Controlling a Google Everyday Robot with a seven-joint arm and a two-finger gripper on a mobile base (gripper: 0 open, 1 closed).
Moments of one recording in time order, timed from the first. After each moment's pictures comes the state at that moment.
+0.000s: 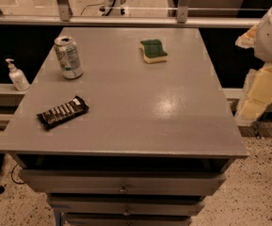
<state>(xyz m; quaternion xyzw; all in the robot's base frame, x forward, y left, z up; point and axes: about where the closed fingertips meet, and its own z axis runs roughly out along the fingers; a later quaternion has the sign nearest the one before) 0.441 -0.207 0.973 -0.60 0.78 -0.03 0.17</state>
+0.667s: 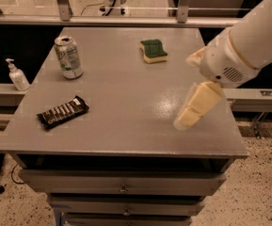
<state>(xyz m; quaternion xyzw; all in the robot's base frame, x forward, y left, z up) 0.462 -0.112 0.926 -0.59 0.76 0.11 0.26</state>
